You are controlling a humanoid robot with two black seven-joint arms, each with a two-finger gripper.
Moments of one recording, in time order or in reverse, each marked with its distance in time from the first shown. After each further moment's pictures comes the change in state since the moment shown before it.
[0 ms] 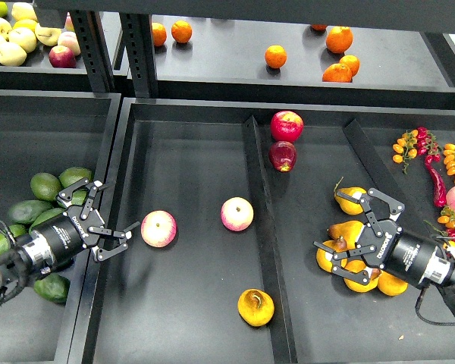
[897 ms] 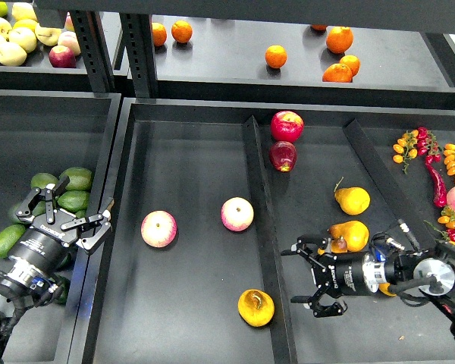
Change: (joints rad) left arm 0.158 -0.094 -0.220 -0.157 -0.200 0.000 0.000; right arm 0.325 0.295 -0.534 -0.429 -0.251 0.000 0.000
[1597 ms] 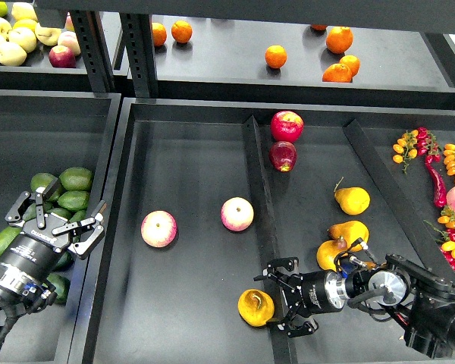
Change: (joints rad) left arm 0.044 0.000 -0.007 -0.022 -0.003 0.000 0.000; right arm 0.003 0.167 -0.035 -0.179 -0.027 0.000 0.000
